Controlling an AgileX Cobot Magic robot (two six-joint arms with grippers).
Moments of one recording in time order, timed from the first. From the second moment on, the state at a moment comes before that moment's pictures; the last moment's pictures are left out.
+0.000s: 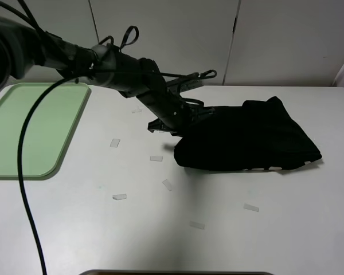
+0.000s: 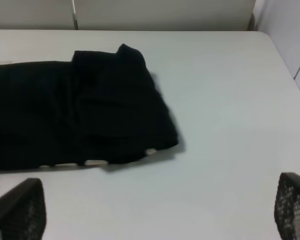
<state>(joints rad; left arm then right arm) -0.61 2.28 -1.56 -0.58 0.36 -0.01 -0.07 -0.01 -0.49 0.01 1.03 -0.01</state>
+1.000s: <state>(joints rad) -0.53 1.94 -1.56 -0.03 1.00 0.02 -0.07 -0.01 -0.49 0.01 1.03 -0.01</state>
